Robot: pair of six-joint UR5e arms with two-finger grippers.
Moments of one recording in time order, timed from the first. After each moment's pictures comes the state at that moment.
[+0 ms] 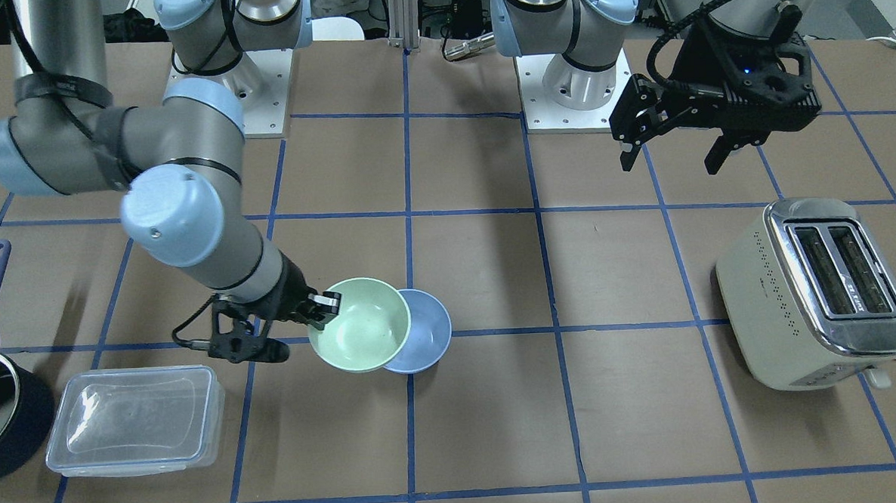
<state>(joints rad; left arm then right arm) -1.48 -1.56 -1.50 -1.57 1.56 0.15 1.70 -1.17 1.61 -1.97 -1.35 0.29</state>
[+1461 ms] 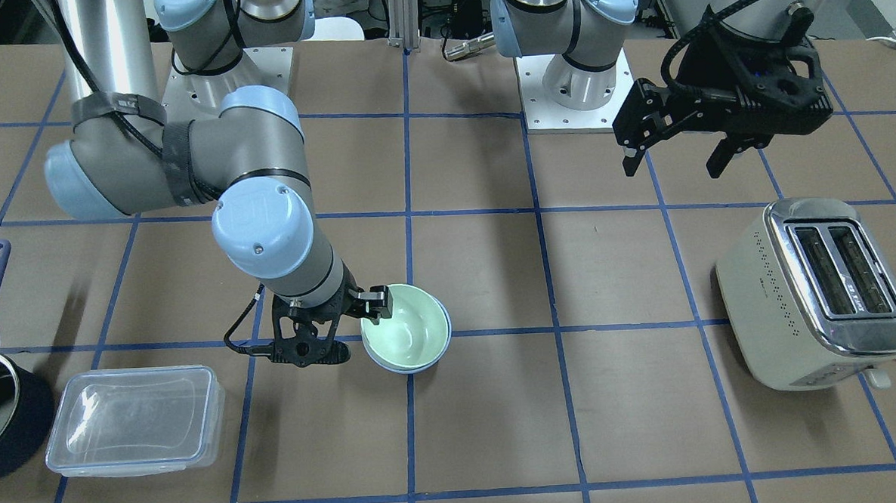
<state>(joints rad) -1.48 -1.57 -1.49 -1.55 1.54 0.13 1.76 -1.16 1.49 -1.80 -1.44 0.28</state>
